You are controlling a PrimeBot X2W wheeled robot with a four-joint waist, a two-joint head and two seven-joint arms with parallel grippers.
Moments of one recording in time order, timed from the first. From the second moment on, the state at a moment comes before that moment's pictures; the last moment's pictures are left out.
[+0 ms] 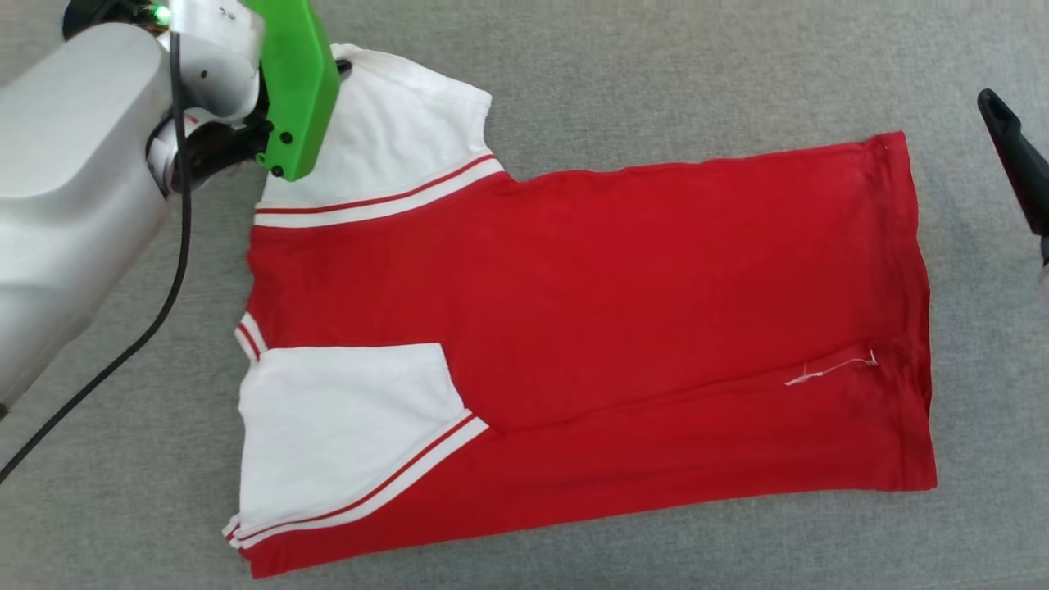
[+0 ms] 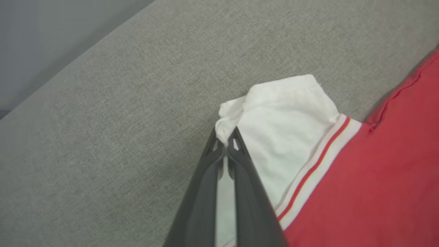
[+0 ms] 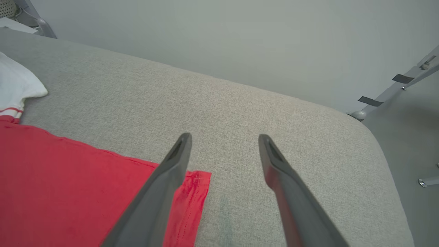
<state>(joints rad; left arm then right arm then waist) -1.40 0.61 -1.26 0.55 -1.16 -0.13 0.51 -0.46 -0.62 0.10 -0.13 0.55 0.13 0.30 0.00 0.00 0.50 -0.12</state>
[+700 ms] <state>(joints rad) -1.40 0.59 -1.28 0.38 -1.09 -0.13 0.39 -0.78 -0.69 0.36 0.29 0.72 0.13 0.89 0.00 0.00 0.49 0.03</state>
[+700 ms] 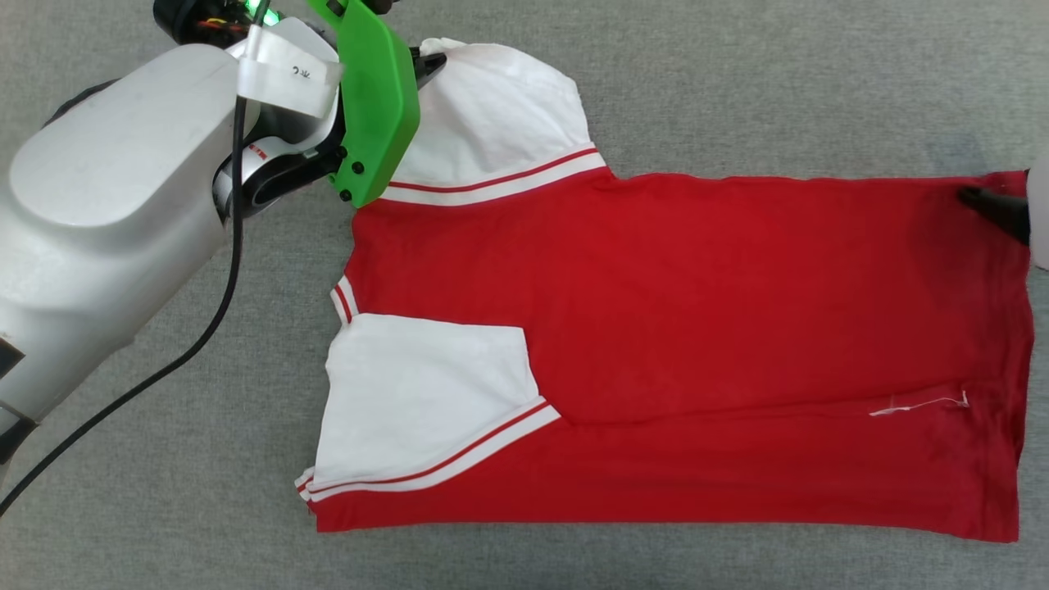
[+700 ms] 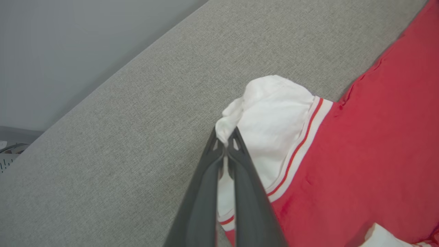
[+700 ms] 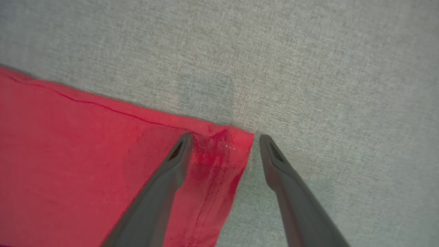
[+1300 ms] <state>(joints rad) -1.38 0.60 -1.28 0.44 -1.08 -0.13 0.32 -0.80 -0.69 0.50 0.41 0.79 0.13 0.63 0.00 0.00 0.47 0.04</state>
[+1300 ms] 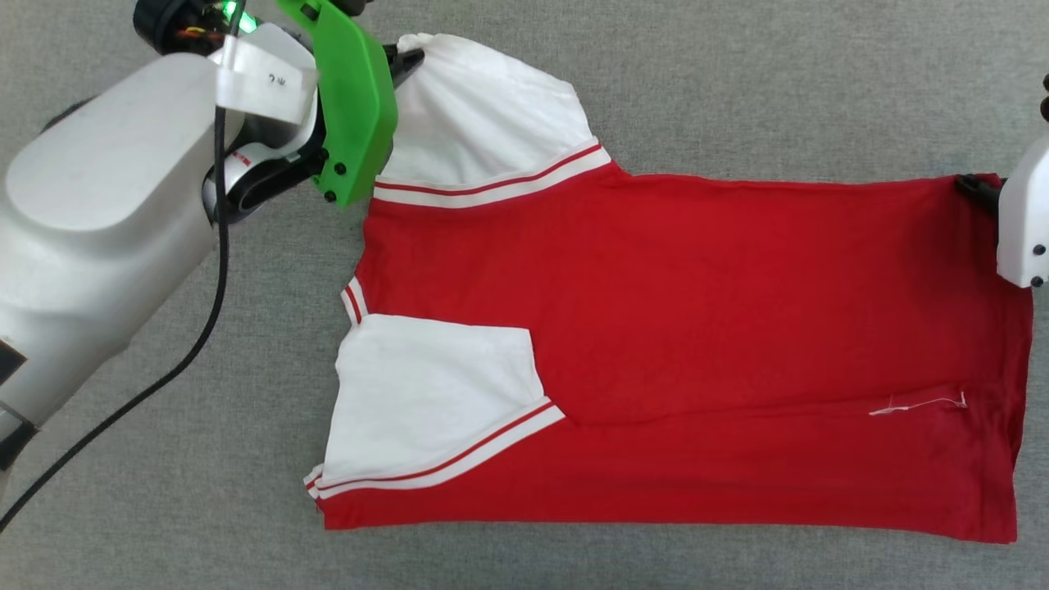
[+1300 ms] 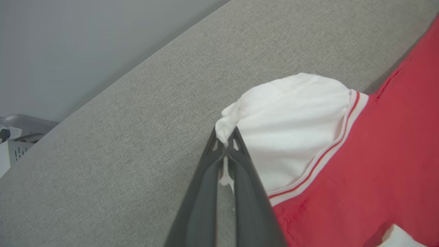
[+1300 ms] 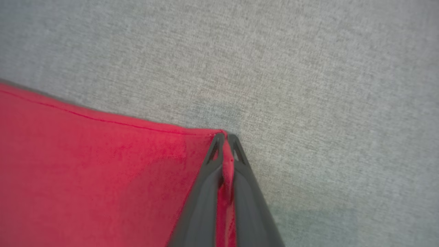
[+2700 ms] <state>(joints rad) -0.63 0.78 -1.28 0.12 -1.05 0.08 0.15 -0.09 -0.72 0.44 0.24 0.85 0.13 0.20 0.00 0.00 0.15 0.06</state>
